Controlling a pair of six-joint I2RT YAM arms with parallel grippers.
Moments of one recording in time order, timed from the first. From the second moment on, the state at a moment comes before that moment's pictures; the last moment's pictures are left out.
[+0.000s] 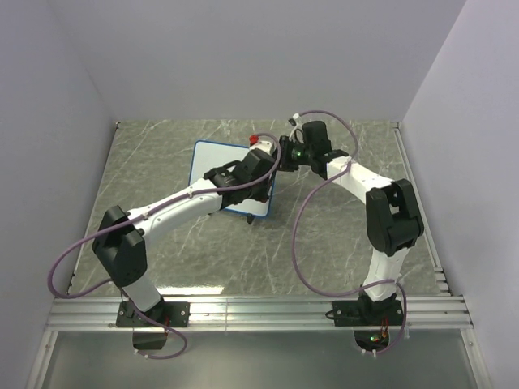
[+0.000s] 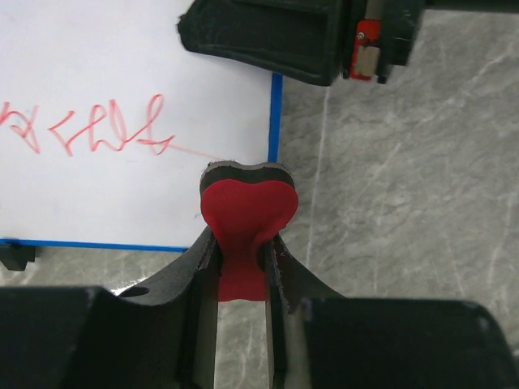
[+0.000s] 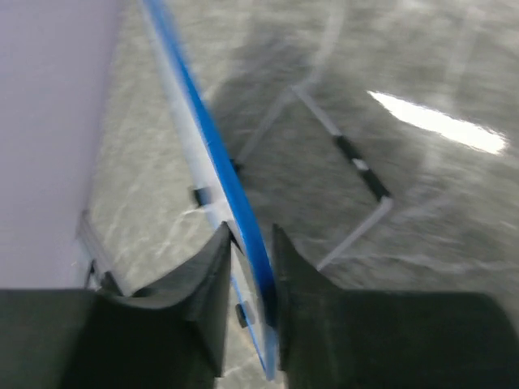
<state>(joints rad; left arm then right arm) -0.85 1.65 1.41 -0.54 -0.28 -0.53 0.36 1.86 1.33 -0.08 -0.53 0.54</state>
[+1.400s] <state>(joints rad) -0.72 1.72 1.21 -0.11 -0.33 -0.52 0.33 1.72 1.15 -0.05 -0.54 0.50</state>
